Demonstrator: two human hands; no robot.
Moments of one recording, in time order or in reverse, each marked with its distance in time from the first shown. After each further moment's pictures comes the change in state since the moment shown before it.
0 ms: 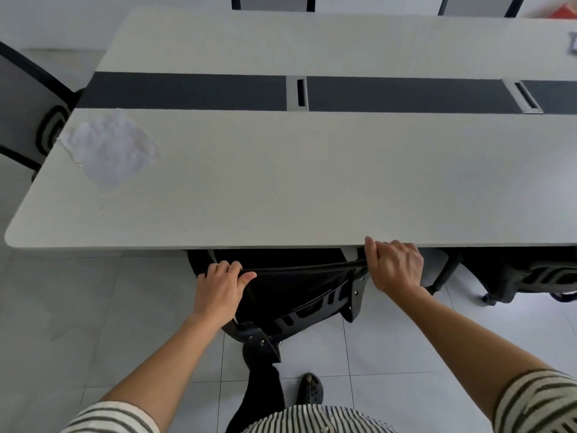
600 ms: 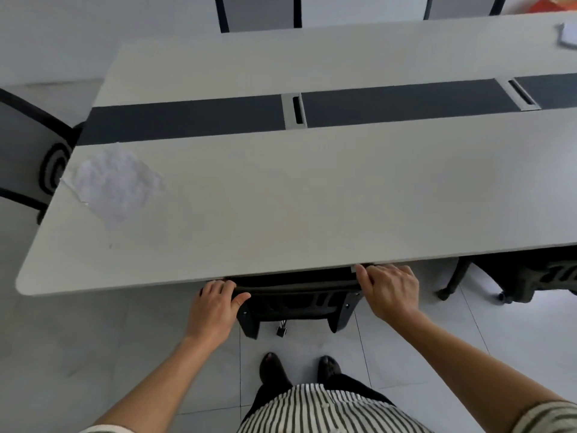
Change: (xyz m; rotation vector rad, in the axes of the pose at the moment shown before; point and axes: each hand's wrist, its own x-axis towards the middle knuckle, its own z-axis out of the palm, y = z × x) left_hand 0.032 -0.054 -0.017 0.025 -0.020 0.065; right_hand -0.003 -0.041 0.009 -0.019 -0.045 -0.017
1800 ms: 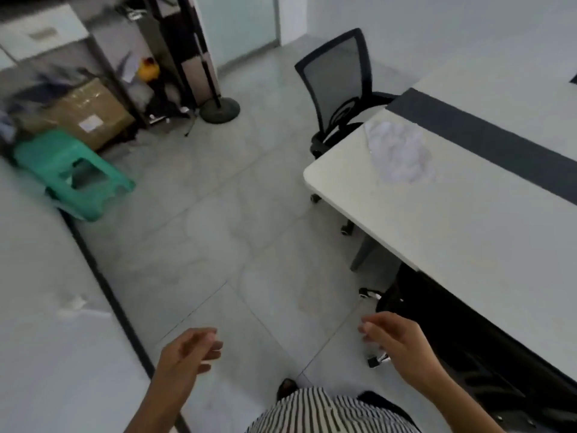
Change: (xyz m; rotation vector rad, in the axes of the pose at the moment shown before) left_hand -0.420 -0.171 -0.036 -1.391 0.609 -1.236; right_hand -0.150 -0.334 -0.010 0.827 -0.852 -0.428
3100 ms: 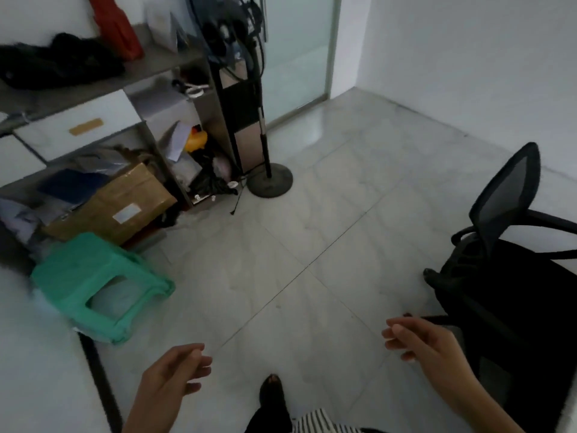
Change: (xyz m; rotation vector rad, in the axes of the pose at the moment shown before) left_hand 0.621 0.342 -0.306 -0.112 0.094 0.095; right_hand 0.553 -0.453 0.308 0.102 0.085 -0.050
